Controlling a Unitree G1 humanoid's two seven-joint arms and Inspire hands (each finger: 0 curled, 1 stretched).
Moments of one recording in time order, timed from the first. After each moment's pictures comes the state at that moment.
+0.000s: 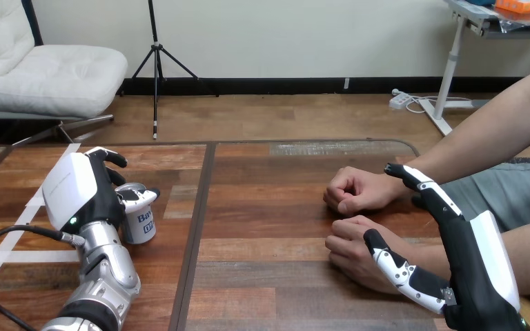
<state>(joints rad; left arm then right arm) -0.68 0.26 -0.19 1.29 0.43 -0.15 0.74 0.41 -0.16 -0.01 -0.28 -0.40 -0.36 -0.09</state>
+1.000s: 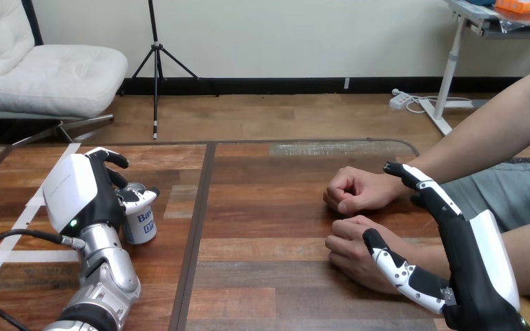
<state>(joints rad) -0.67 0.26 -0.19 1.30 0.44 -0.18 0.76 0.41 -0.16 -0.01 -0.28 -0.40 -0.37 -0.09</state>
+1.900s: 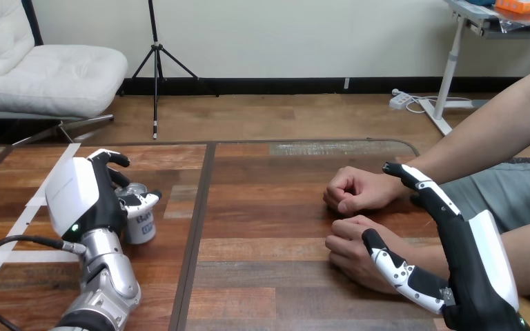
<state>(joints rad) -0.64 0.26 -0.19 1.30 0.44 -0.22 0.77 0.41 -0.16 0.00 -0.28 -0.40 -0.37 -0.09</state>
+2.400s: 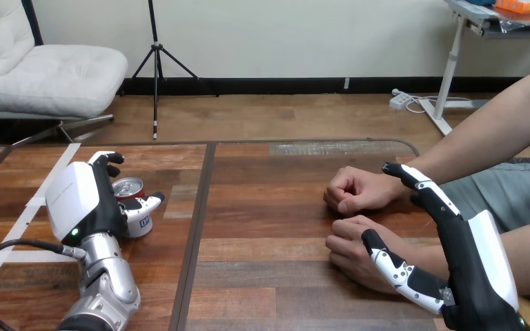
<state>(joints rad) -0.63 0.26 -0.20 1.30 0.45 -0.22 0.77 0.41 -0.16 0.00 -0.28 -0.40 -0.37 -0.09</state>
